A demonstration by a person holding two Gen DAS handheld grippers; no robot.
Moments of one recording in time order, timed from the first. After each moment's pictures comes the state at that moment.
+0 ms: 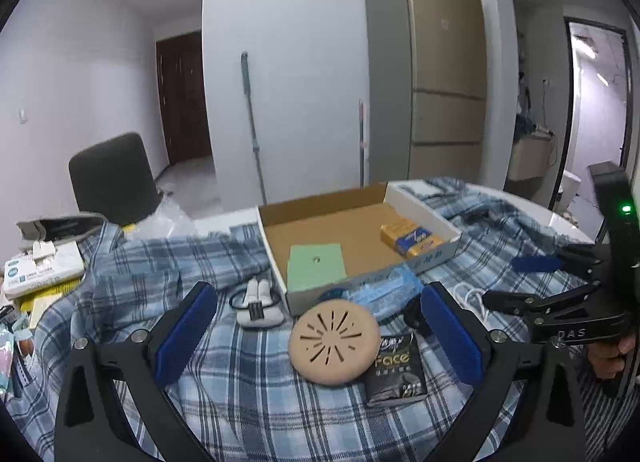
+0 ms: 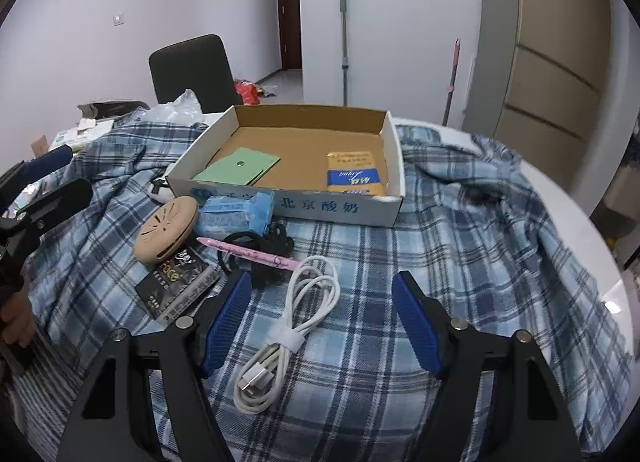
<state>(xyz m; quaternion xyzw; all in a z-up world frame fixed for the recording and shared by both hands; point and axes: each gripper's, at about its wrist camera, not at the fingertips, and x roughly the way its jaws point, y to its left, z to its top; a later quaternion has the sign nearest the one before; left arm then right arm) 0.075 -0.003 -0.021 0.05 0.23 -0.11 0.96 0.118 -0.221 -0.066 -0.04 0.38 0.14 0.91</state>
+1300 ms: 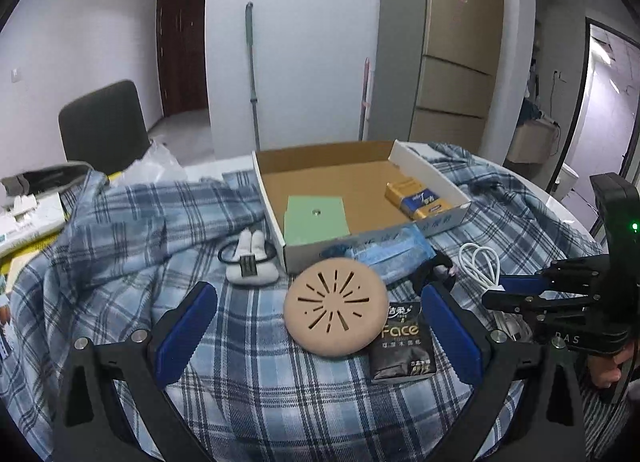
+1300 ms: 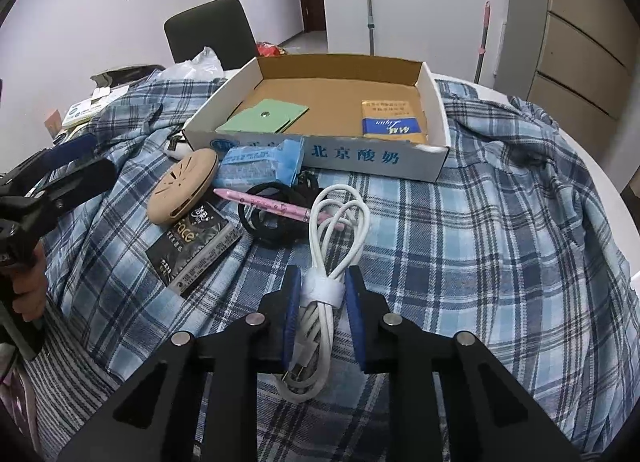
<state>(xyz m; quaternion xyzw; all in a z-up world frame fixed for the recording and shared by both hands) 0.103 0.008 -0.047 0.01 0.33 -0.12 0.94 0.124 -0.208 -0.090 -0.04 0.45 0.18 0.87</state>
